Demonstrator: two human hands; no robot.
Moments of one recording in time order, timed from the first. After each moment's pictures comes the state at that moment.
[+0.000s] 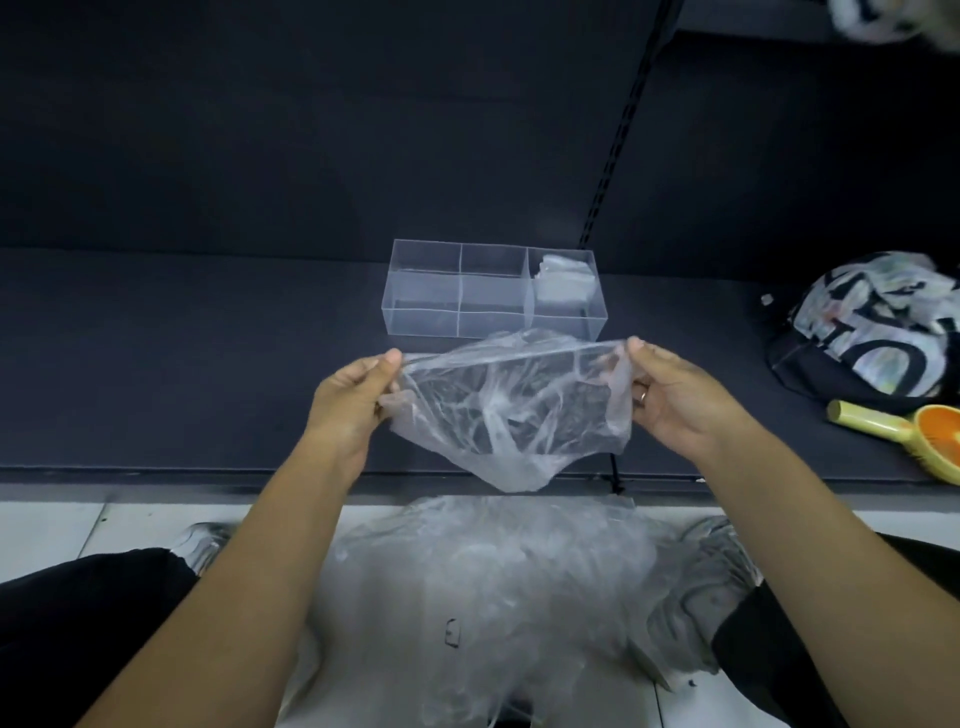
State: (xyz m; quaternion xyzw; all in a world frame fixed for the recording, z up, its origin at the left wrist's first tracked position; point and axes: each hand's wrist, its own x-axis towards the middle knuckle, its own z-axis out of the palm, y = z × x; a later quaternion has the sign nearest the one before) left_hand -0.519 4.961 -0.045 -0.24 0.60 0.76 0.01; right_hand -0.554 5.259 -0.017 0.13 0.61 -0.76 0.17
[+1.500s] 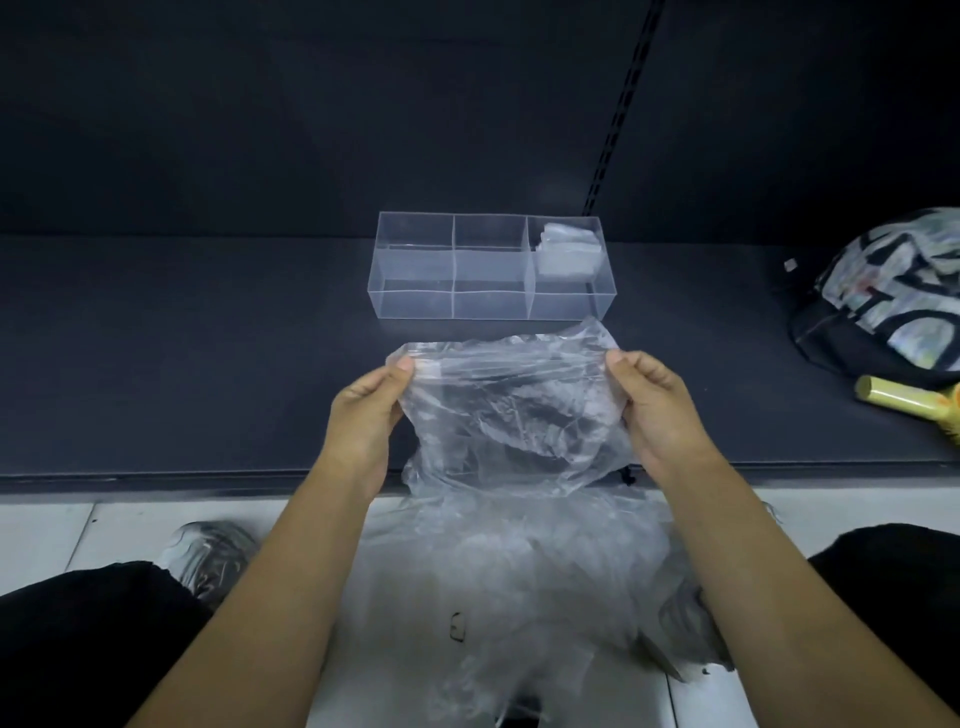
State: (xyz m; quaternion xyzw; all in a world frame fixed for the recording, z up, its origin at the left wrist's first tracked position) left_hand -0.525 4.978 -0.077 -0.23 0.58 0.78 0.05; right_hand -0.549 5.237 -0.069 0.14 0.62 -0.77 0.06
